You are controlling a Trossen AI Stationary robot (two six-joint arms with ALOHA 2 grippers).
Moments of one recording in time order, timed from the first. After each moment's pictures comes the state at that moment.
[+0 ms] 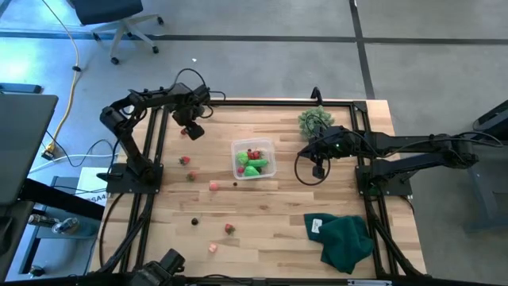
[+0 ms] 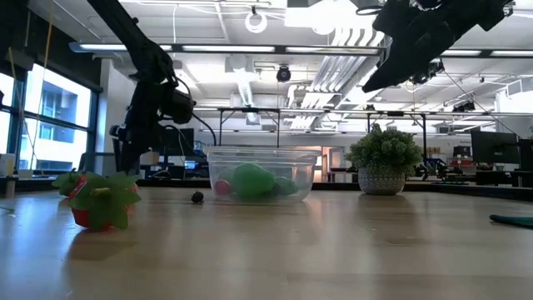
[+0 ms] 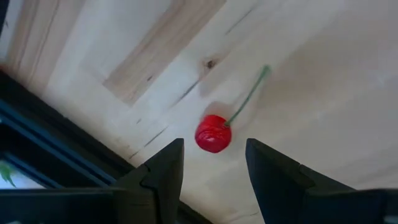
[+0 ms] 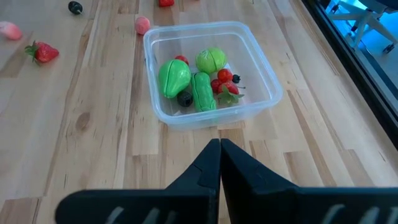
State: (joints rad) left arm 1.00 1.75 1.08 -1.06 -0.21 0.11; right arm -0.14 0.98 0.68 -0.33 0.01 -0.09
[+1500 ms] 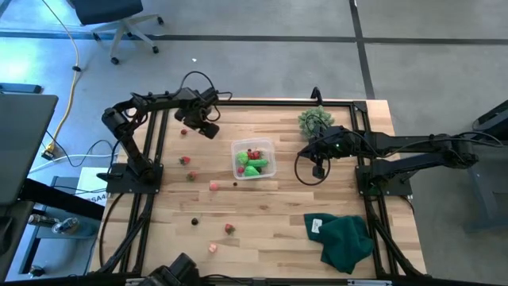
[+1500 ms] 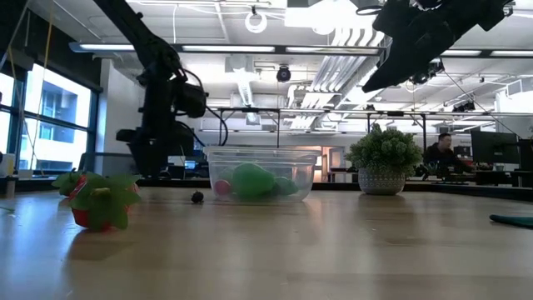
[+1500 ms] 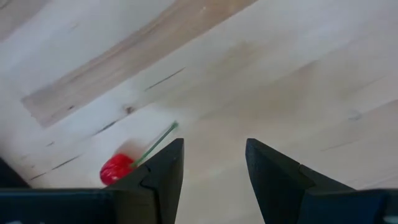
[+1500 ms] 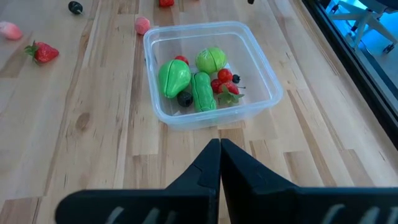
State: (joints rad) left arm 0.90 1.75 1.08 -0.92 -0.08 -0.27; right arm -0.14 0.98 0.68 -0.33 0.01 -0.09
